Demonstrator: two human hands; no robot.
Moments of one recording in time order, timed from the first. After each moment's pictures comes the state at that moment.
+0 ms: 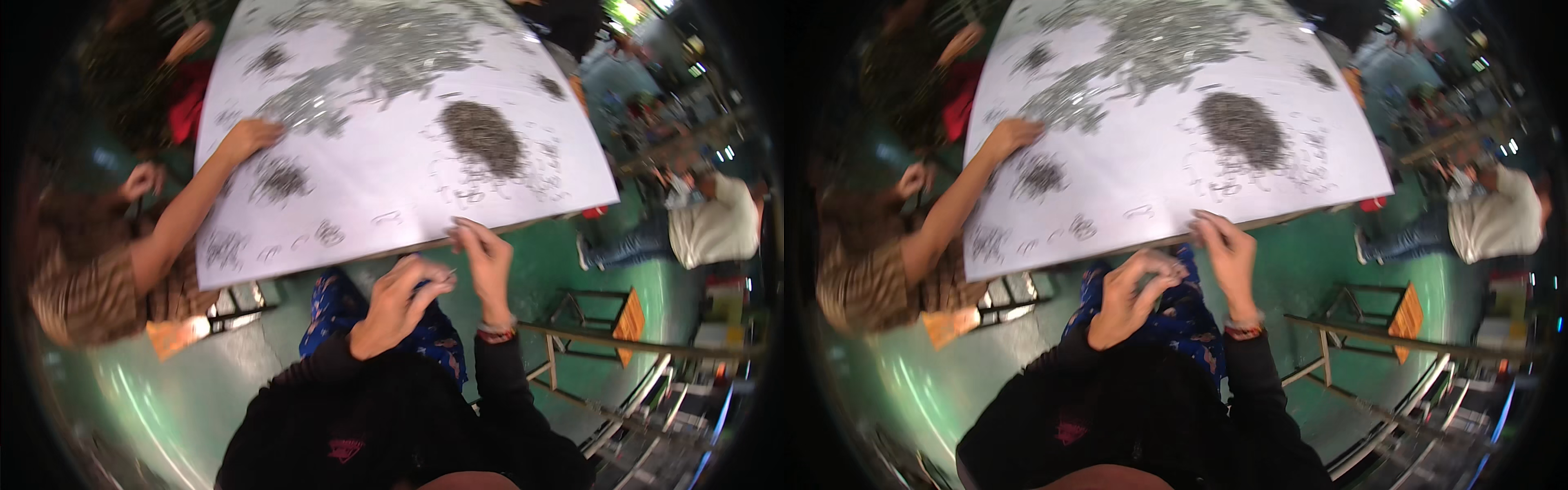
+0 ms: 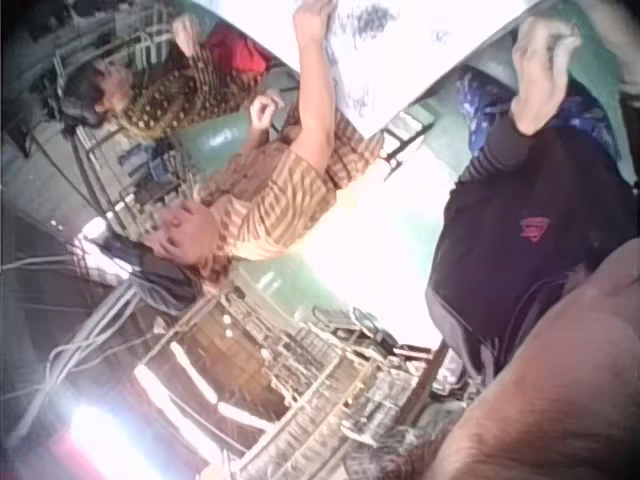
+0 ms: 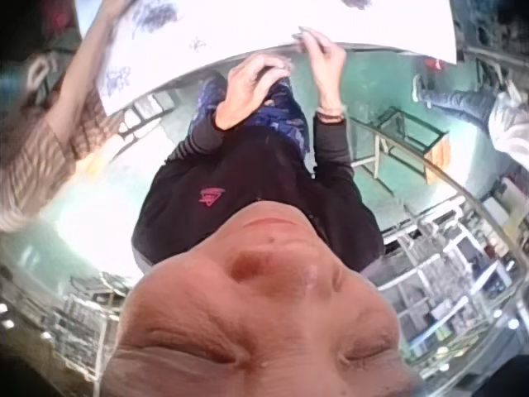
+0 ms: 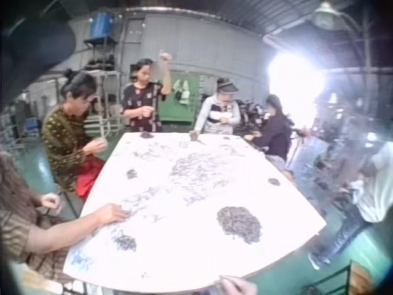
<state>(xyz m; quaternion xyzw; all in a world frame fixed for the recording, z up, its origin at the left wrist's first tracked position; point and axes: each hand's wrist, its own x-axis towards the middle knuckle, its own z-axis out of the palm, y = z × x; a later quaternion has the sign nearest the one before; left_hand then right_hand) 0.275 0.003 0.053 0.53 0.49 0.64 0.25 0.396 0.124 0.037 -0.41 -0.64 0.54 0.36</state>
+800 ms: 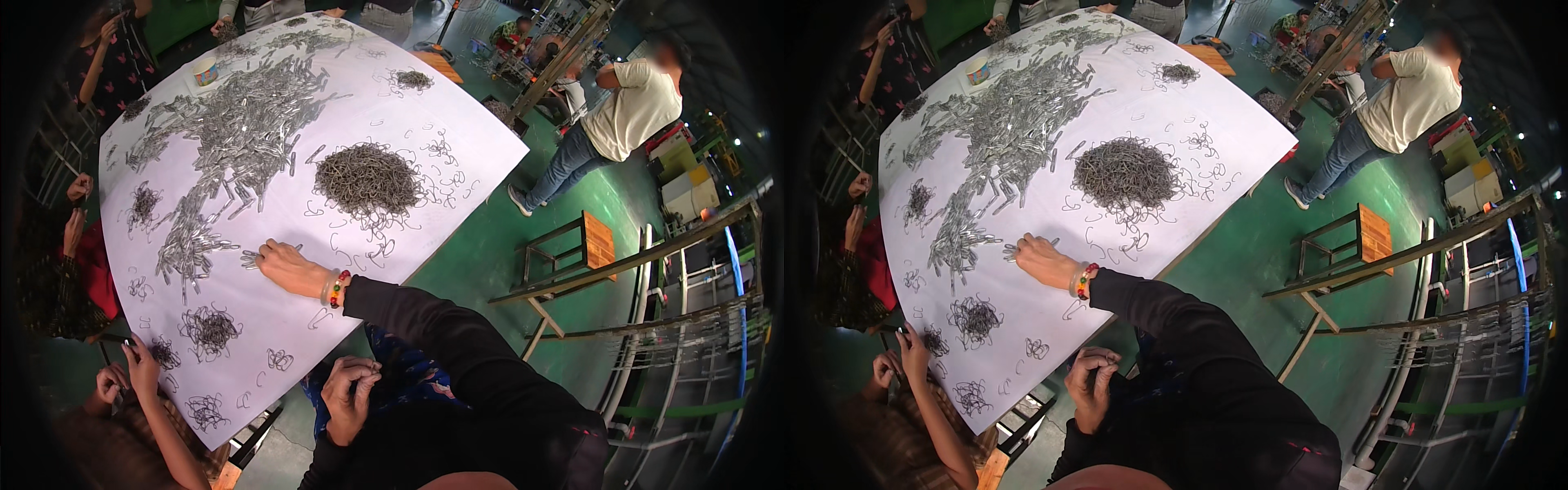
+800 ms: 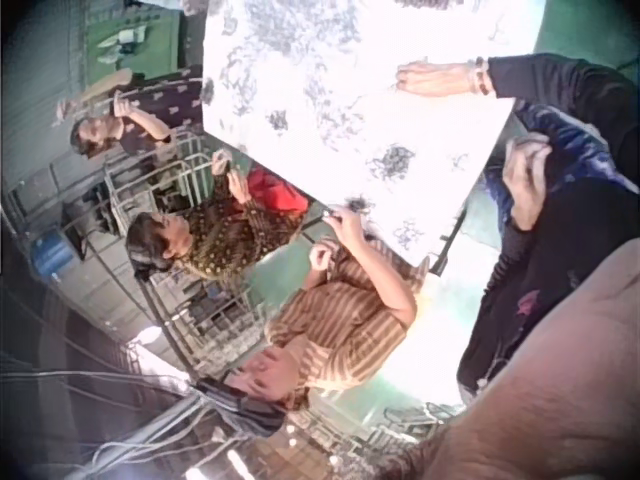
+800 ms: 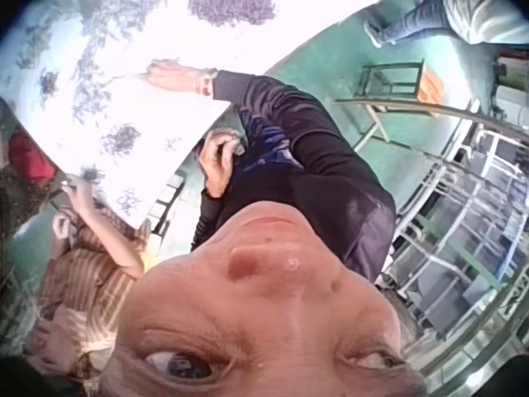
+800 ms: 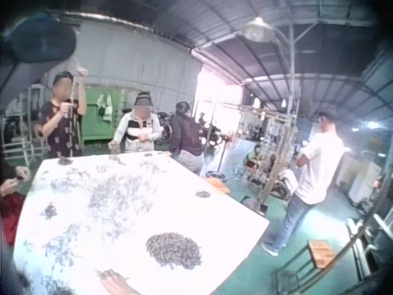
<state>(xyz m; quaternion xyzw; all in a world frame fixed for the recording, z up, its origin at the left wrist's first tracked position) 0.258 0.016 0.013 0.50 0.49 0.63 0.34 0.208 0.235 -0.047 -0.18 -0.97 0.13 0.11</state>
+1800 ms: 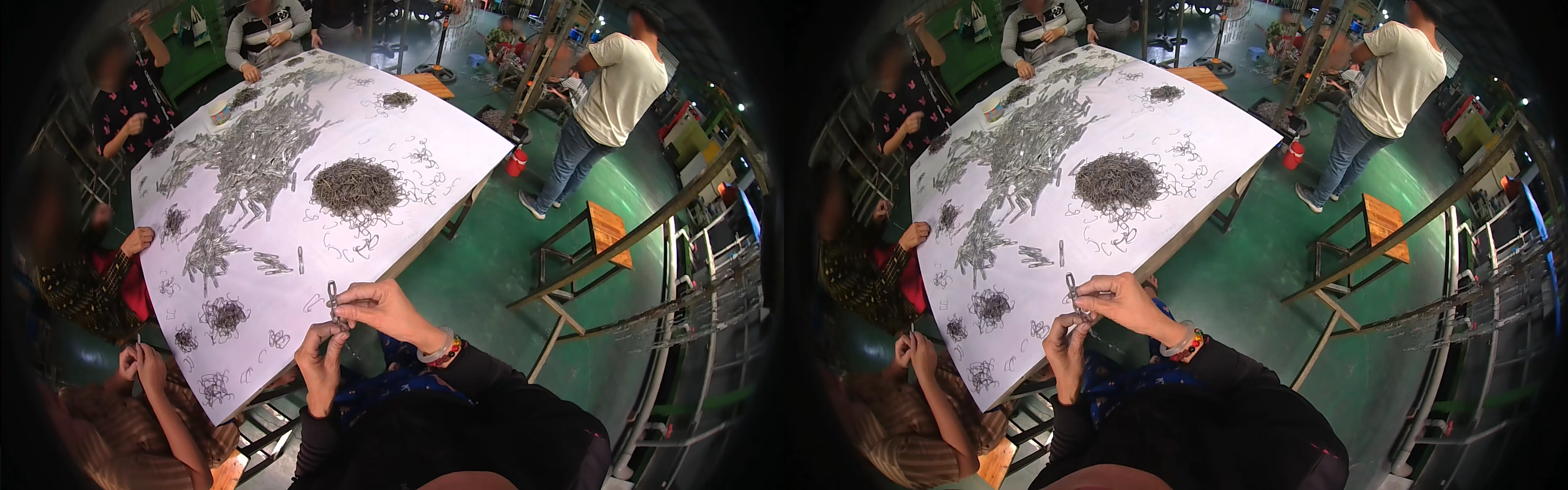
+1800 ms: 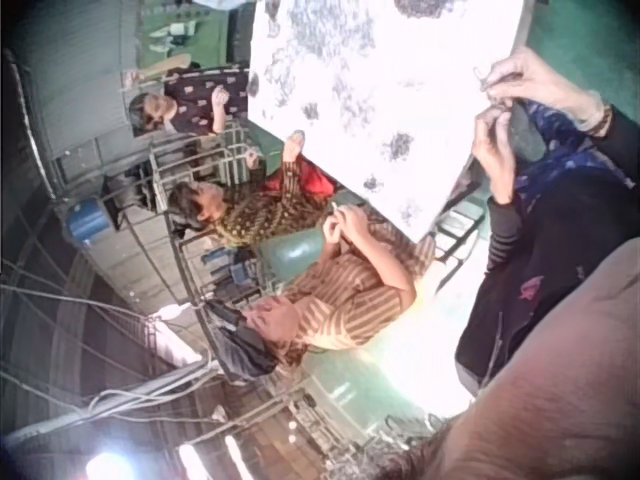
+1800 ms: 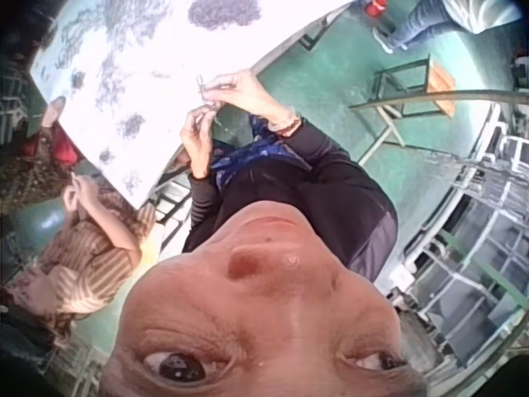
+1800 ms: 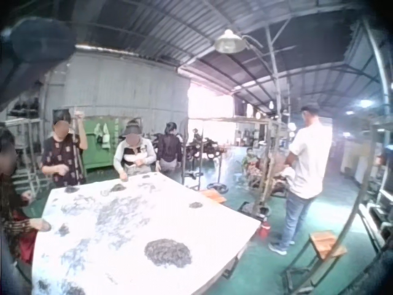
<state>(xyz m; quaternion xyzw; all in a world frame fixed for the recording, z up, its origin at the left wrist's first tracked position) 0.274 0.004 0.038 0.46 0.55 0.62 0.31 0.401 0.100 0.072 -0.23 -0.55 0.72 0.36</state>
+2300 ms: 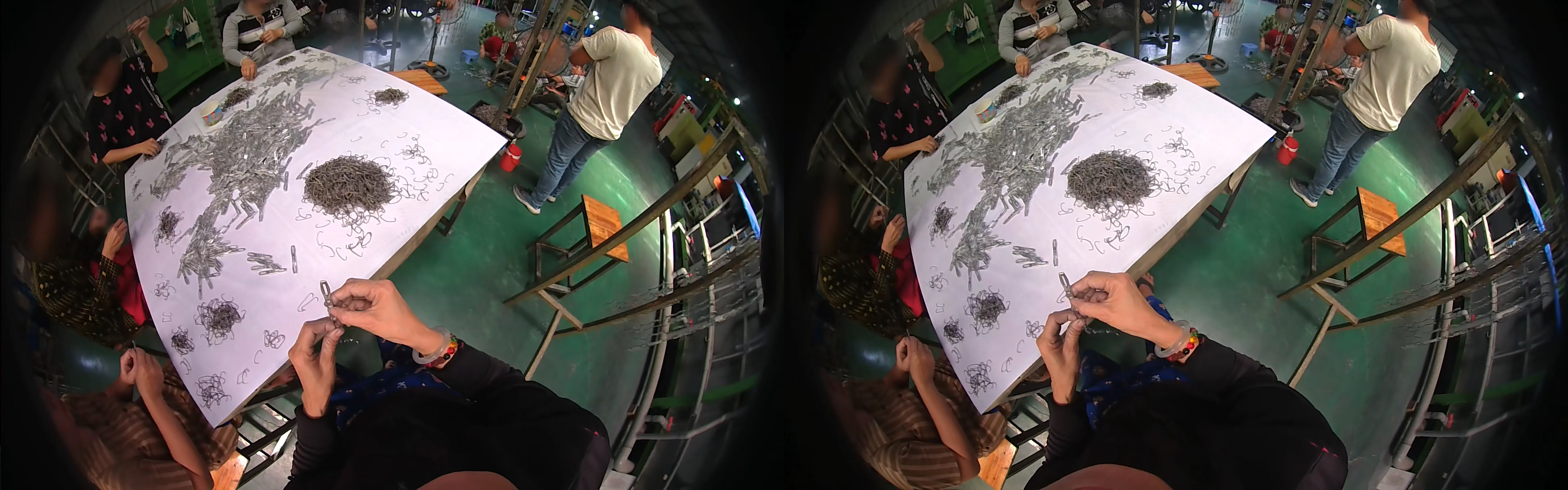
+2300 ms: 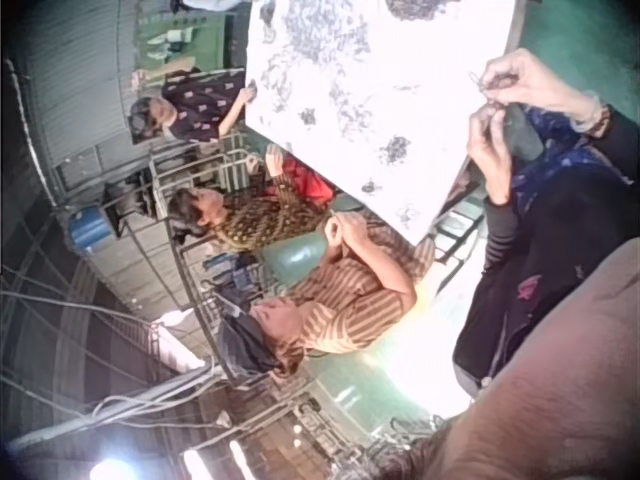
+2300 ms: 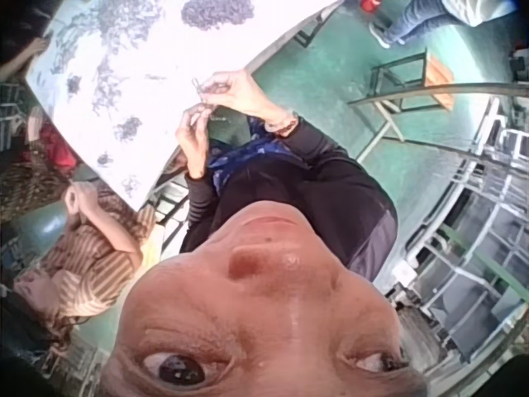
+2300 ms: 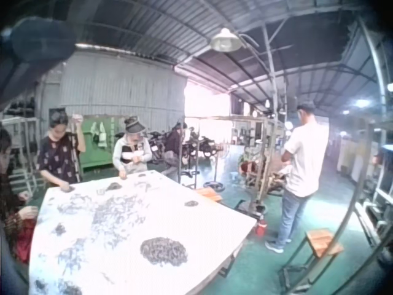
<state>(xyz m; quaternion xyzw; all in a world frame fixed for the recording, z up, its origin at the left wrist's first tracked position) 0.276 0.006 0.045 0.49 0.57 0.60 0.27 0.406 0.093 0.079 -0.27 -0.62 0.64 0.38</state>
